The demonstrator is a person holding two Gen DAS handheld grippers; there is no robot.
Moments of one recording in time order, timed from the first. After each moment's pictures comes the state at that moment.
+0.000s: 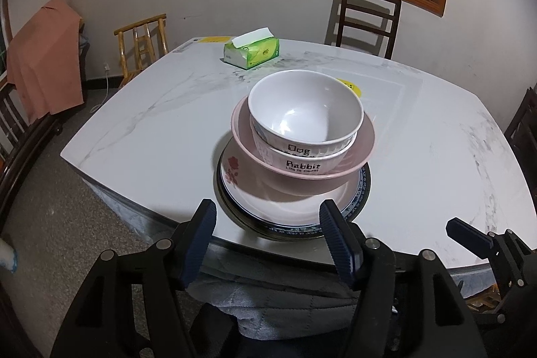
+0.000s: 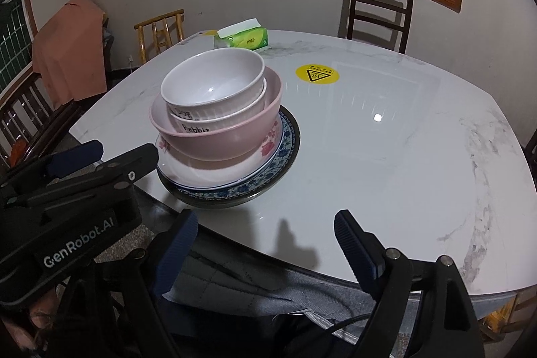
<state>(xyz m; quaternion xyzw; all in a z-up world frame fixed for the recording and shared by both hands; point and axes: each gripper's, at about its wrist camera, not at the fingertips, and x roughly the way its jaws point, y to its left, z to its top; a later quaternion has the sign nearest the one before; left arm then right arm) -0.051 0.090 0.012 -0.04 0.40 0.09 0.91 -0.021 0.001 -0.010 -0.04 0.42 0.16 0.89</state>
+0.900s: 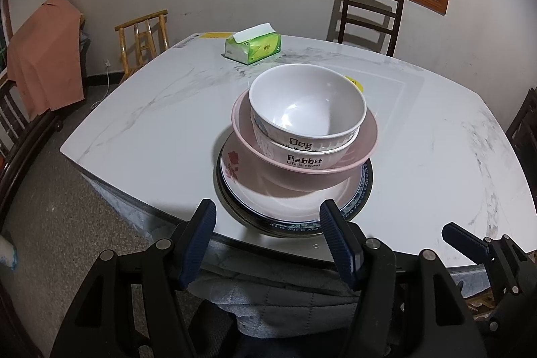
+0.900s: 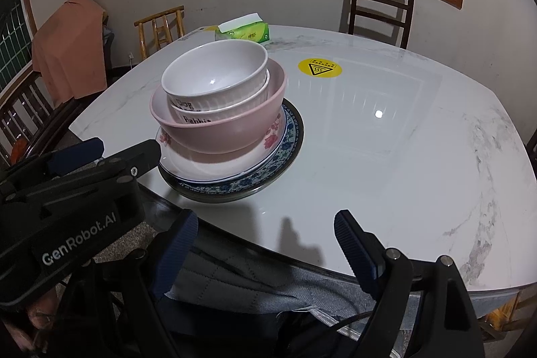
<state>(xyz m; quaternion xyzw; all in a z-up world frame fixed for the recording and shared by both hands) -0.050 0.090 0.007 -0.05 0.41 0.09 0.91 -0.021 0.002 -0.015 -0.04 0.43 0.16 0.89</state>
